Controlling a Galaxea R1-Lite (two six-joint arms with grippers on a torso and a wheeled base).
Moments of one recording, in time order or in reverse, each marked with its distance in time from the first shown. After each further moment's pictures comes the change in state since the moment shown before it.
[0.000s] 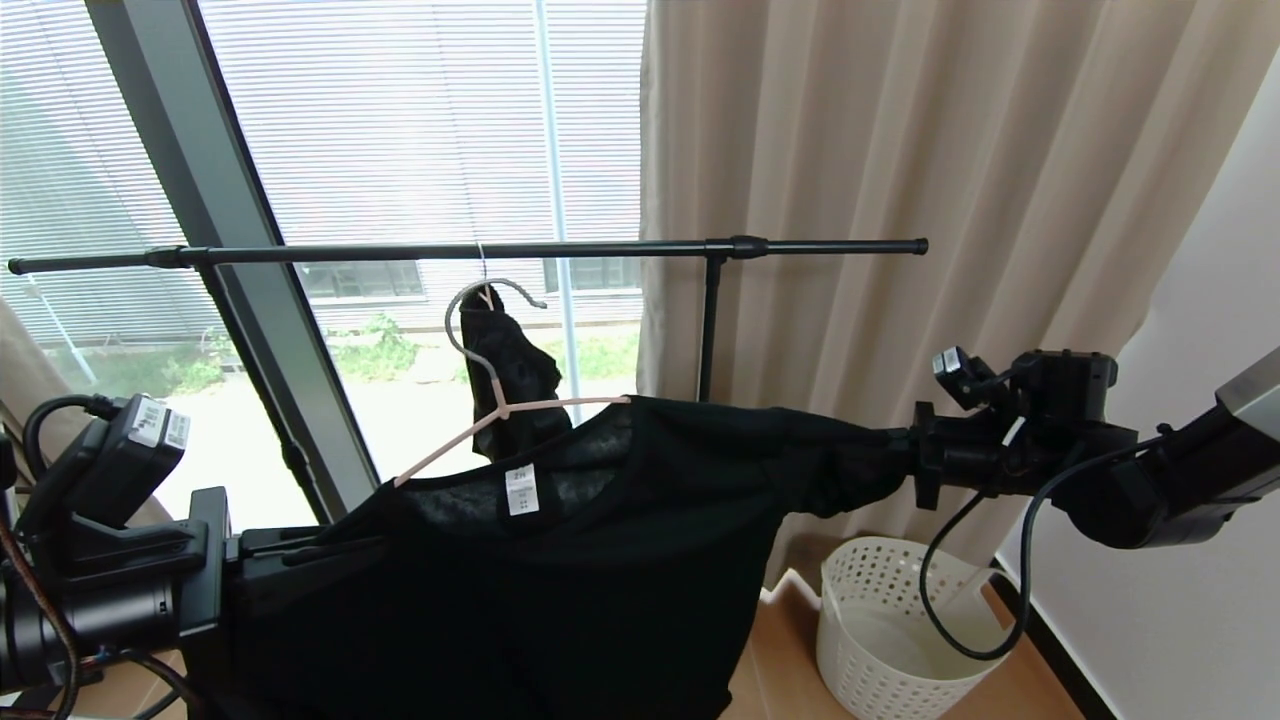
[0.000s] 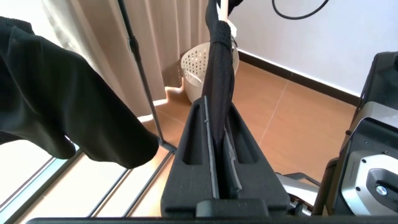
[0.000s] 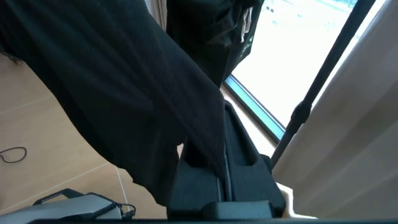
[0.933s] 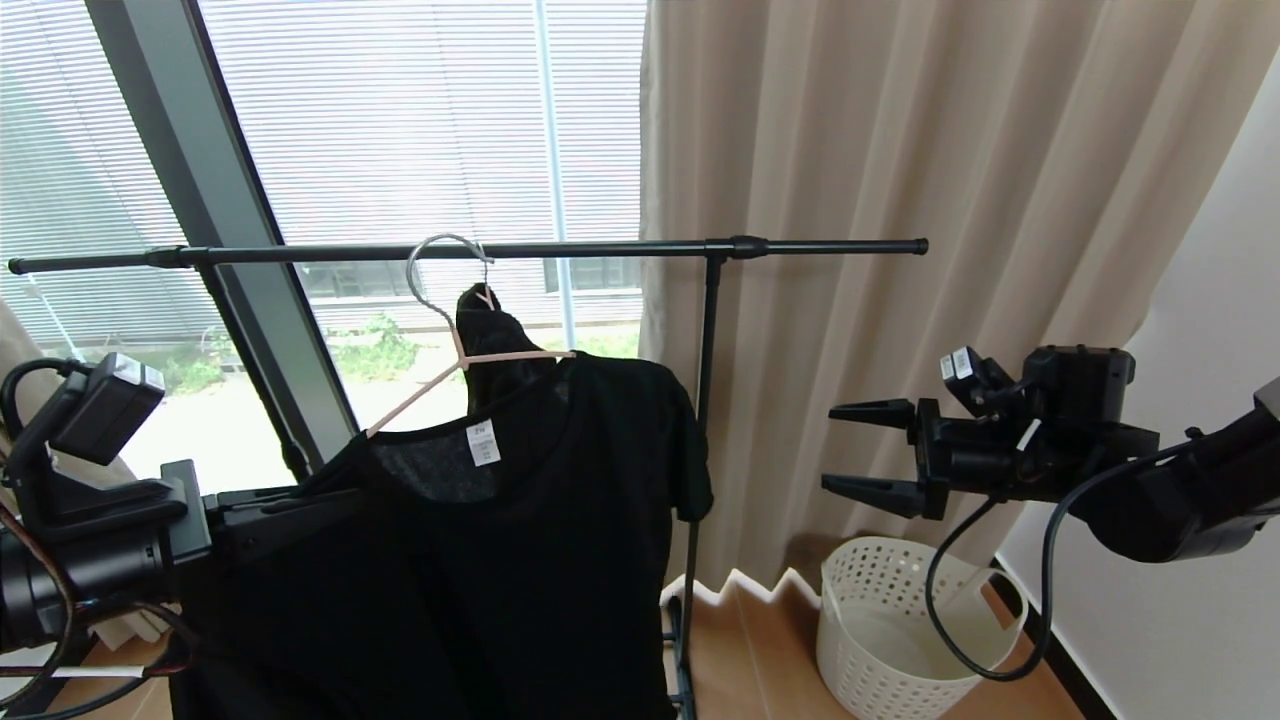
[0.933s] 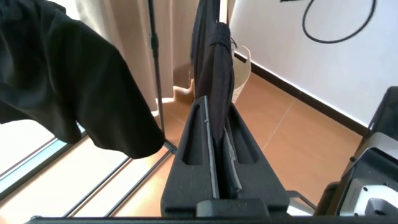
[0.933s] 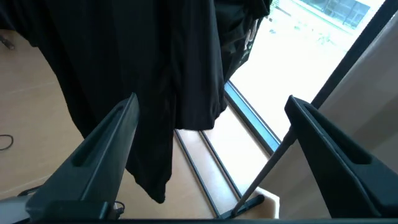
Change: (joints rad) left arm 0.054 0.006 -0.058 0.002 0.087 -0.146; right arm 0.047 -0.091 0.080 -0.013 -0.010 -0.079
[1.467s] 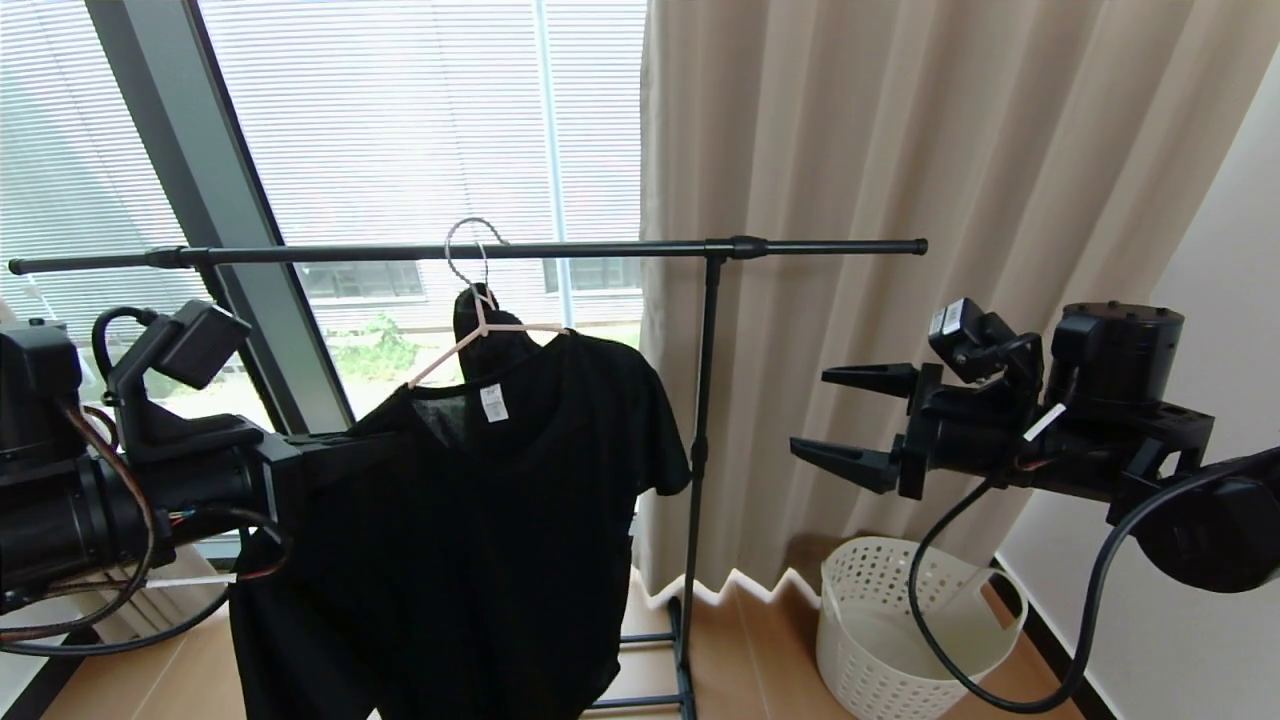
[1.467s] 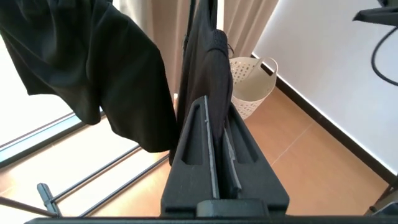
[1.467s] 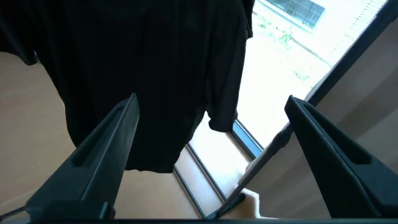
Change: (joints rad) left arm -0.137 0.106 -0.136 0.000 0.276 -0.159; right arm 0.167 -0.216 0.066 0.007 -0.353 0.111
